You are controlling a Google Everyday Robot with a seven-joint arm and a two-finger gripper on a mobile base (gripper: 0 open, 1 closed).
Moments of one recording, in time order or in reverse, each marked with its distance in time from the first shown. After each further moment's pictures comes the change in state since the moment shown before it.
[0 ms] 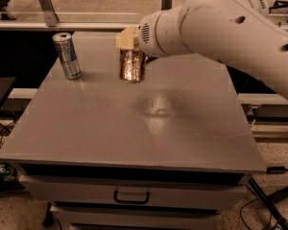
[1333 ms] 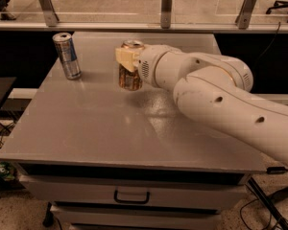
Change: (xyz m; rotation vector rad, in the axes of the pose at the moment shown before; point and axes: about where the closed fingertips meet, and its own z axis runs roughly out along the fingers) arm -0.022 0.002 0.010 0.015 0.295 -0.148
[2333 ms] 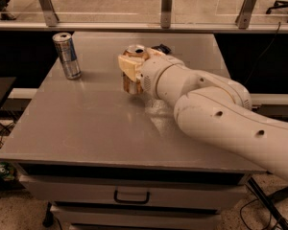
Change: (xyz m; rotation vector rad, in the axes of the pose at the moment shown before) arm -0.013 0.002 -0.012 -0.024 0.073 -0.110
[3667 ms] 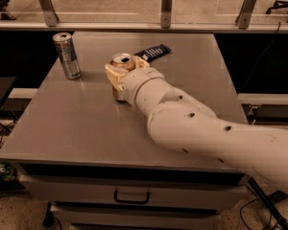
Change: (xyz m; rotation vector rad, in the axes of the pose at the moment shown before) arm -0.024 -0.030 0.022 -0.042 0.031 -0.052
